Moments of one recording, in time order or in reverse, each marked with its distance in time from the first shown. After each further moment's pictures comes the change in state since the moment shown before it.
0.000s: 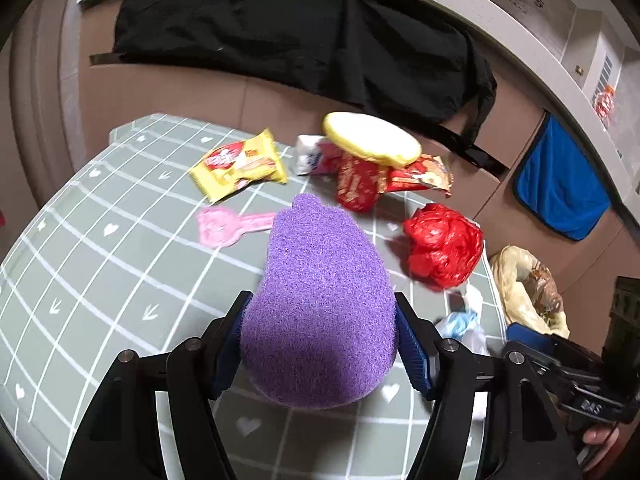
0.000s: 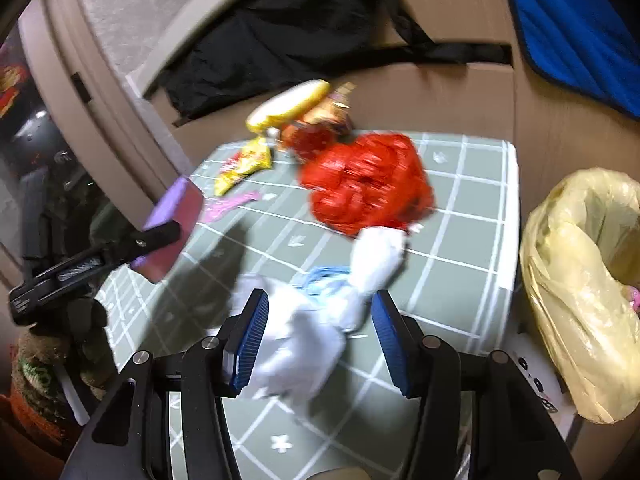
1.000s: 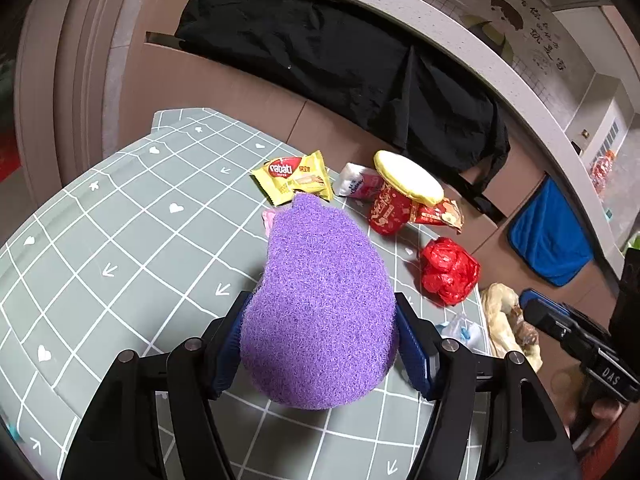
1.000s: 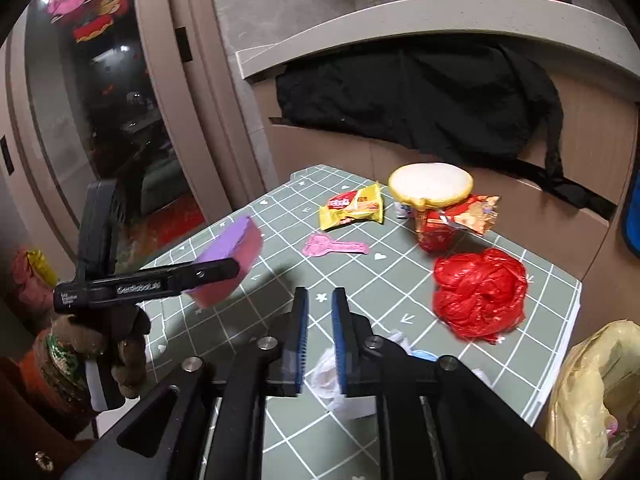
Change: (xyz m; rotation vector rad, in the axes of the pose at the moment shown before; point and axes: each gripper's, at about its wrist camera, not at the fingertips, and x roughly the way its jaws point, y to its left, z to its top) left arm -0.053 0.057 -0.017 -0.154 -0.078 -0.044; right arm -0.016 0.092 0.041 -0.317 -0.043 0.124
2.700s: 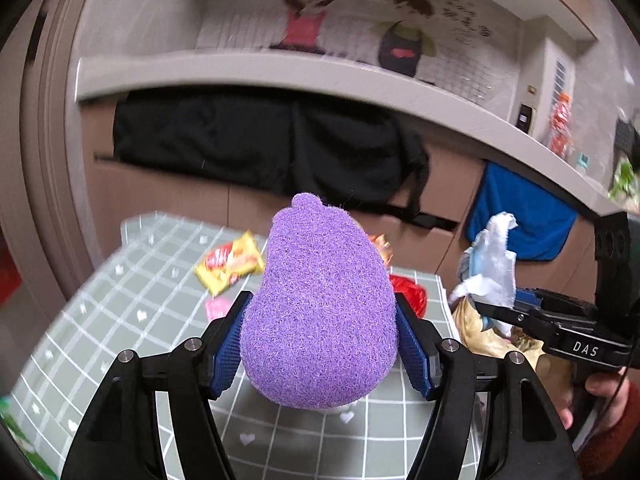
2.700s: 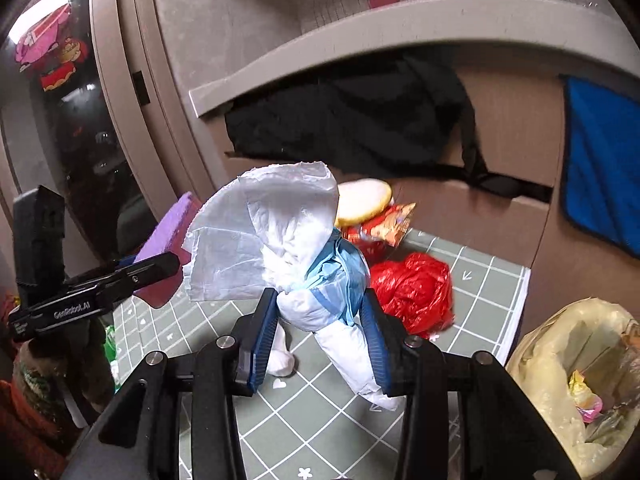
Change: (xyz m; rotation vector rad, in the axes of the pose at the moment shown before) left arm -0.035 -0.131 0.016 0.327 -0.180 0.041; right arm -0.053 -0.057 0.010 0.133 -0.111 -0.093
